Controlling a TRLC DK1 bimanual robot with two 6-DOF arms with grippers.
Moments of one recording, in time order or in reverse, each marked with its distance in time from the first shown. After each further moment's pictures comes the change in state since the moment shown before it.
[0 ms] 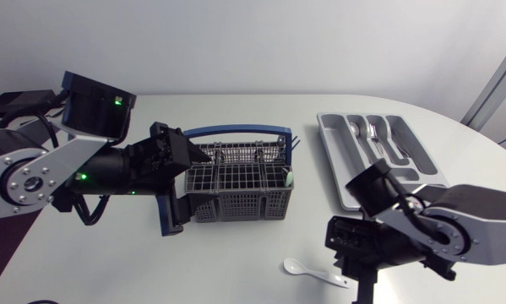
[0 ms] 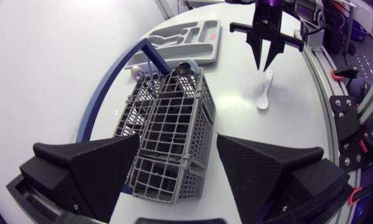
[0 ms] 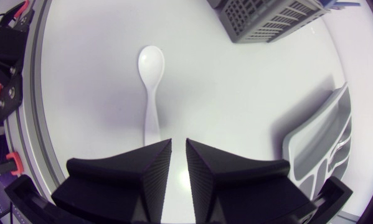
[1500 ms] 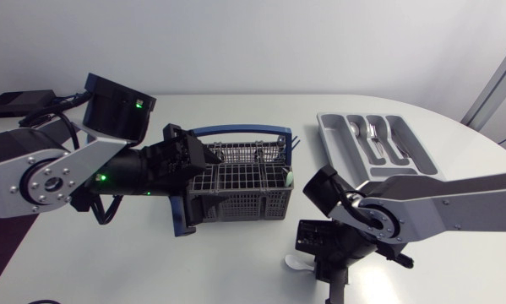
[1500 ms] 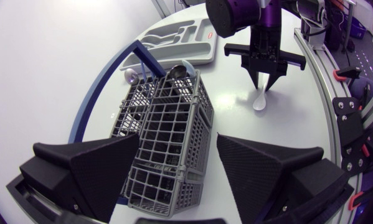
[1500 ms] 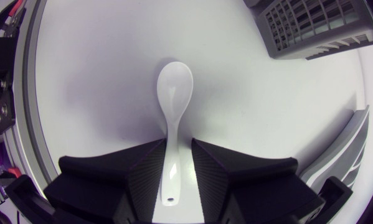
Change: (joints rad) left arm -0.055 0.053 0.023 0.024 -0.045 -0.015; right arm 0.114 0.296 0.118 0.034 0.015 0.049
